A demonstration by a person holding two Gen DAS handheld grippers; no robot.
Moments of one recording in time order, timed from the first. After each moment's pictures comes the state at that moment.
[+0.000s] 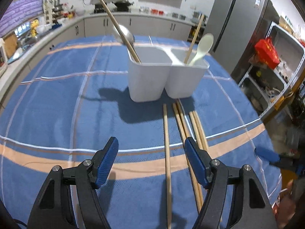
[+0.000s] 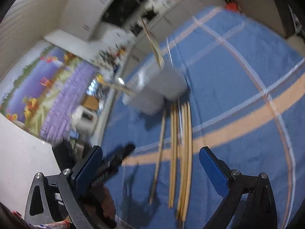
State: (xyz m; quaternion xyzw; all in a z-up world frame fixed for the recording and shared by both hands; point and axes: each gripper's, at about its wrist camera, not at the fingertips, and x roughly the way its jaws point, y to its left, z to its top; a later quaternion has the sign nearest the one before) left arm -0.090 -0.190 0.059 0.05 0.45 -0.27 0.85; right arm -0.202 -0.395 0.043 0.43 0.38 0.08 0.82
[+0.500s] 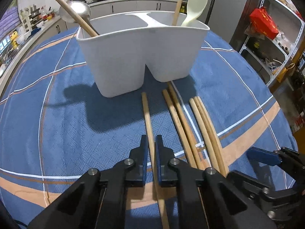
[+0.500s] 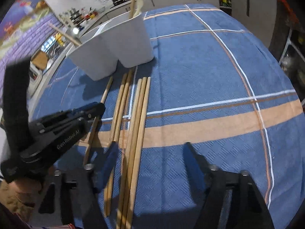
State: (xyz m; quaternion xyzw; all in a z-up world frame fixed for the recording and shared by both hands) left arm -0.063 -0.246 0.016 0.13 0.48 -0.30 0.82; right arm -0.167 -0.360 0.008 0.20 0.49 -0.05 0.85
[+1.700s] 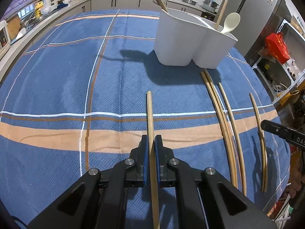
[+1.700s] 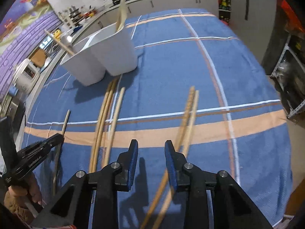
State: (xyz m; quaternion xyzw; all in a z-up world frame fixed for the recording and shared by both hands) left arm -0.086 -0.139 0.016 0.04 0.50 -0.24 0.83; right arm -0.178 -0.392 0.023 0.19 0.51 -0.06 0.84
